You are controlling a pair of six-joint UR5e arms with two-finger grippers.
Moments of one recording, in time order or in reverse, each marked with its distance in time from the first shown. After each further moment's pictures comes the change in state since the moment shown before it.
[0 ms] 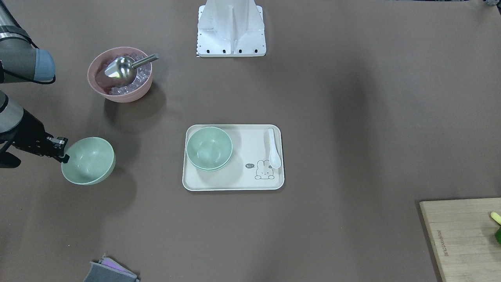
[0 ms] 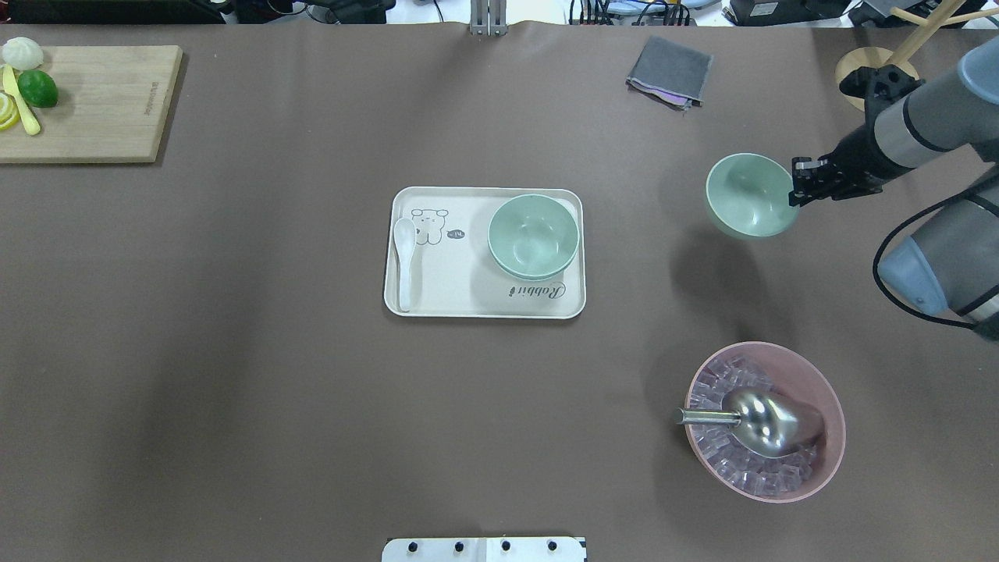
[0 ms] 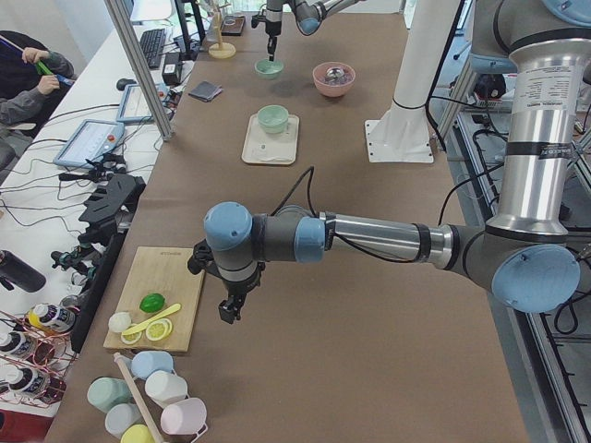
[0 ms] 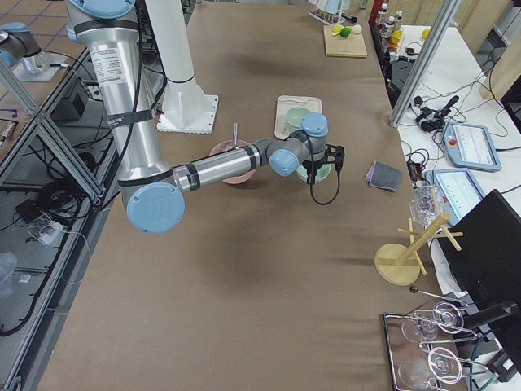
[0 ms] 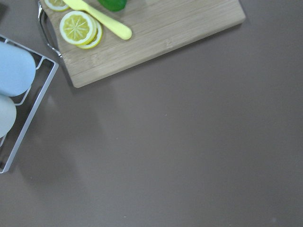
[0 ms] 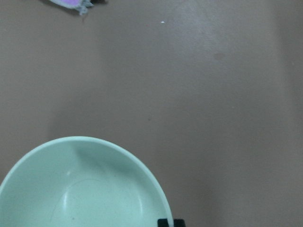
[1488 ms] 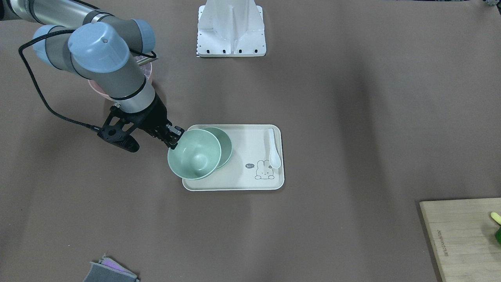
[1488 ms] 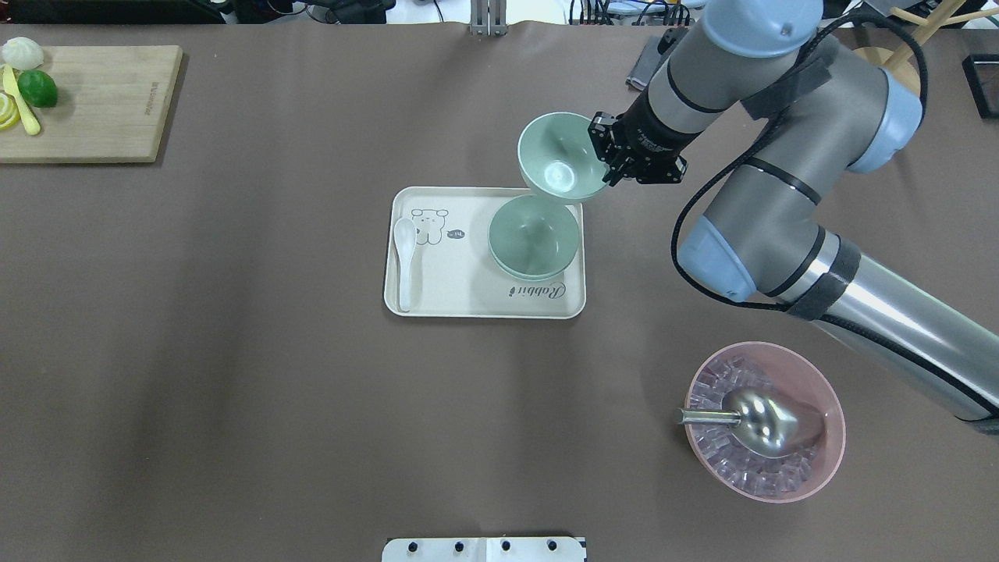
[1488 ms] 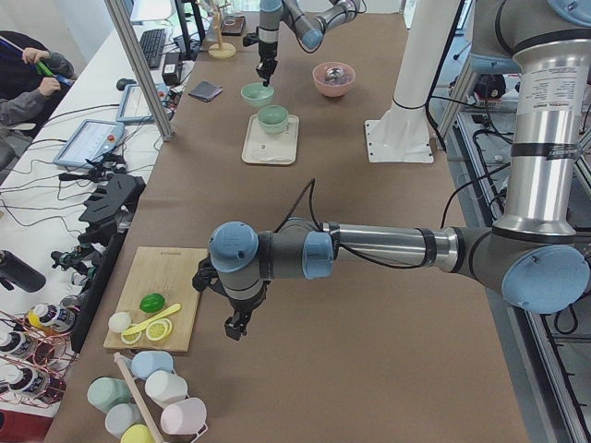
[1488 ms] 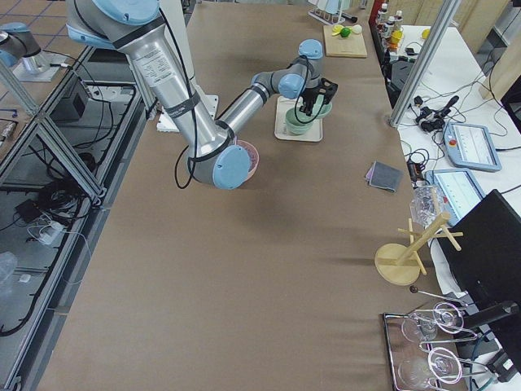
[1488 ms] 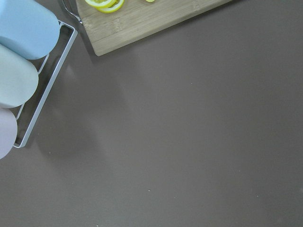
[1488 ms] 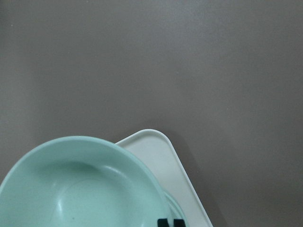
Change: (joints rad) left arm -0.019 0.014 0.019 -0.004 -0.008 0.024; right arm -0.256 0.400 0.023 -0.290 -0.170 0.602
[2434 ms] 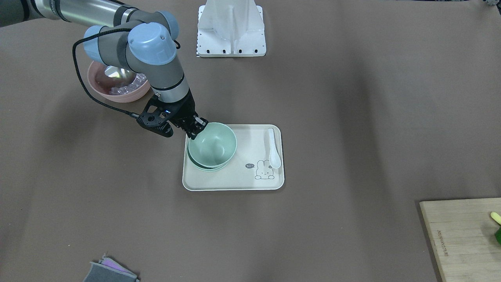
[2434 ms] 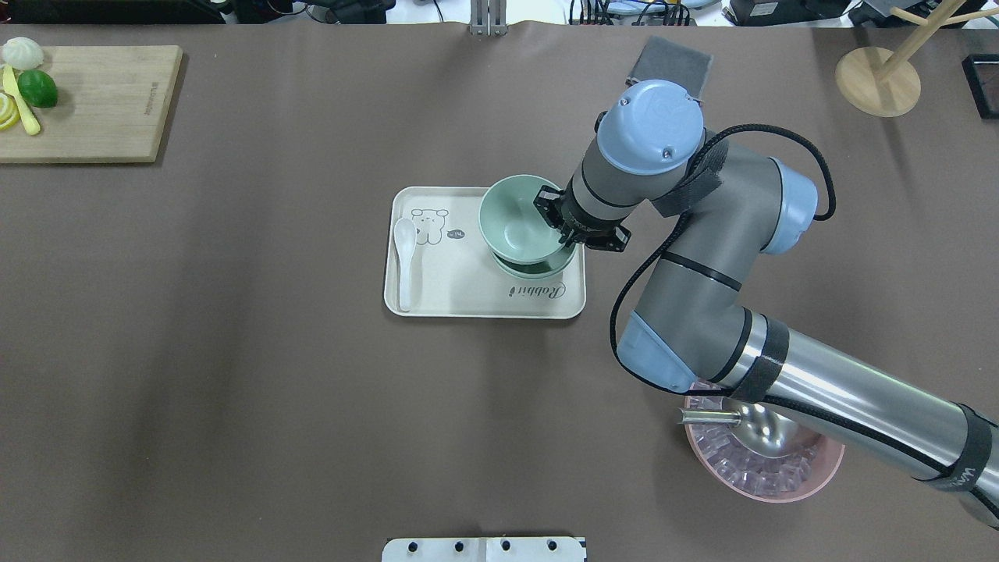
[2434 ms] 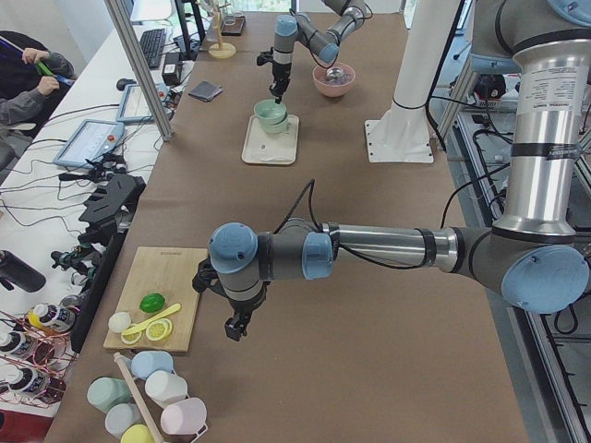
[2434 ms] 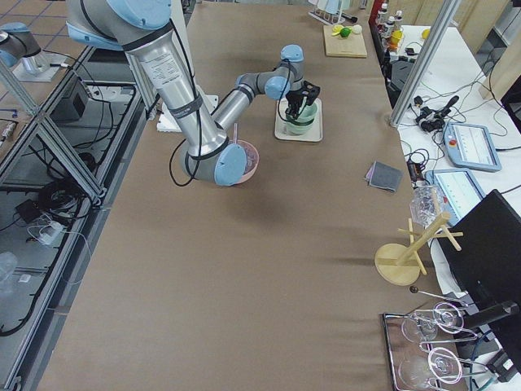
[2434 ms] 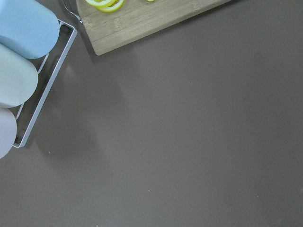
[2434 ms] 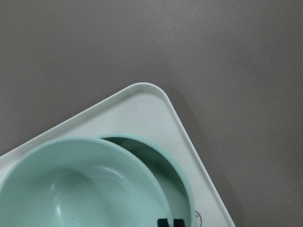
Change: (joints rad) left arm 0.000 -0.001 0.003 0.001 0.000 -0.002; right arm -0.134 -0.002 -0.004 -0.007 -0.141 0.068
